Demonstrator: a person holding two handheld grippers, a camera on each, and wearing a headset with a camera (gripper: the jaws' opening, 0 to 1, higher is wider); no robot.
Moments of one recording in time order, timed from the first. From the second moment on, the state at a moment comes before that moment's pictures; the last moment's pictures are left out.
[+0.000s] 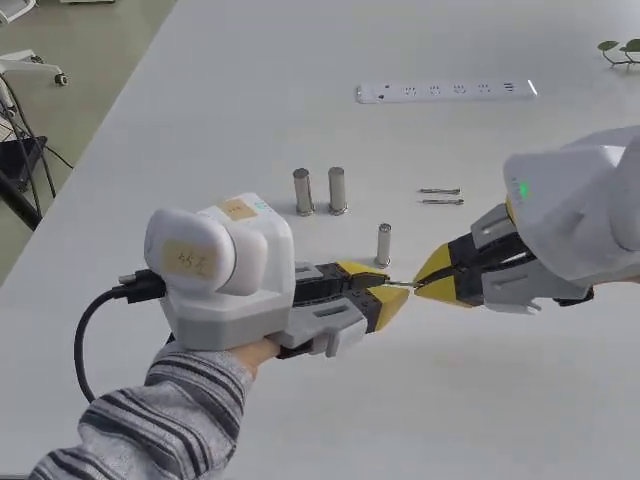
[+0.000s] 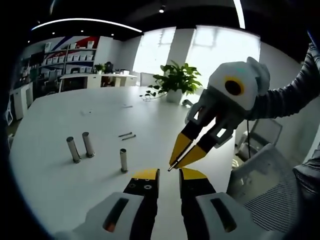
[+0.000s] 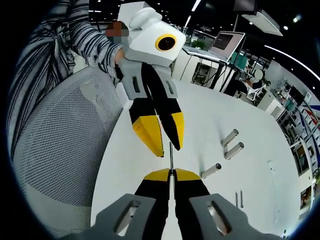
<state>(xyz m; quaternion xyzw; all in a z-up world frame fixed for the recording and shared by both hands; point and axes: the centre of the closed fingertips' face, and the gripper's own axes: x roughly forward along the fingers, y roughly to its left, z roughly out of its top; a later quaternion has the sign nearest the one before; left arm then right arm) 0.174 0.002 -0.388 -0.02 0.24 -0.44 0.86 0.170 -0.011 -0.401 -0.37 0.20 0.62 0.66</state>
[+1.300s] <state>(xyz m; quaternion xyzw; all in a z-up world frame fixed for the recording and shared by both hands) 0.259 0.014 -0.443 0.06 0.24 -0.32 0.91 0.266 -0.033 -0.448 -0.43 0.27 0.50 0.70</state>
